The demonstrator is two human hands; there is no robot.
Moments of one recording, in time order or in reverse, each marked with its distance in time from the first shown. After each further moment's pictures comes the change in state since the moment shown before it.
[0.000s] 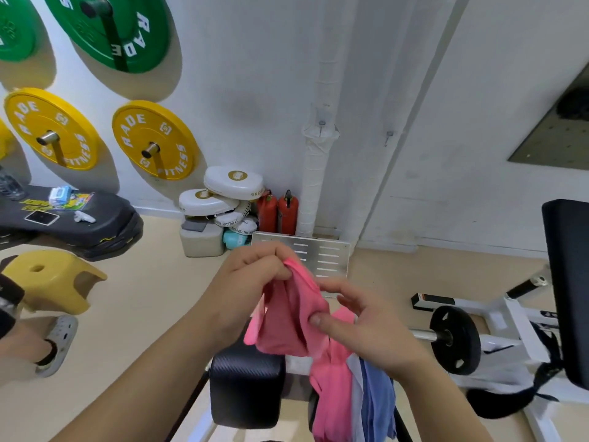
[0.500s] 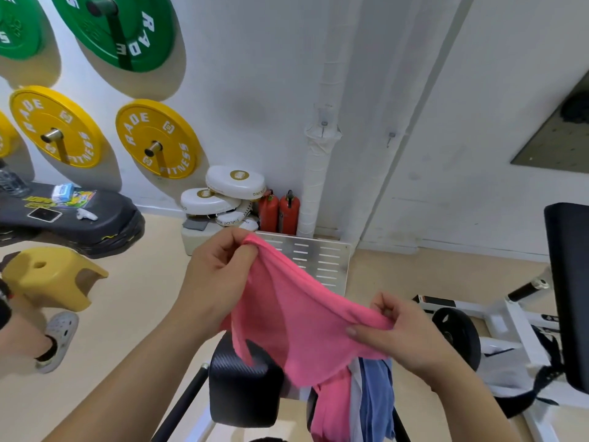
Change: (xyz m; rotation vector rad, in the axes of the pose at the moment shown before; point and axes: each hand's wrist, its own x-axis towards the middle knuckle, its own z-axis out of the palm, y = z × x) left_hand 0.008 -0.025 -0.020 0.158 0.492 0.025; right_hand -0.017 0.026 -0.039 -0.089 0.116 0.219
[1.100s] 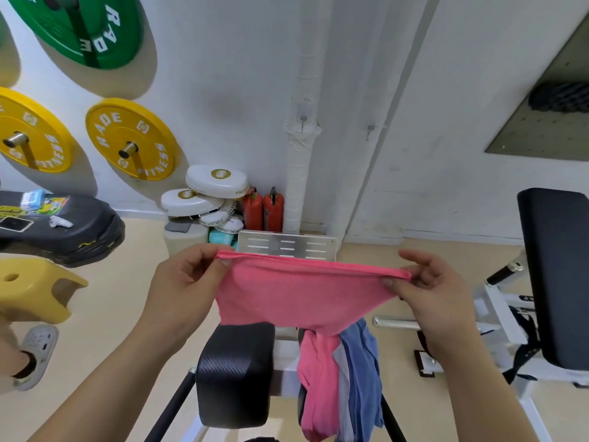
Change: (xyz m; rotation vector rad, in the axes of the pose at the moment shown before) left_hand -0.003 -0.023 -0.014 0.106 -0.040 0.078; right_hand 0.006 0.012 -0.039 0.407 0.507 -0.054
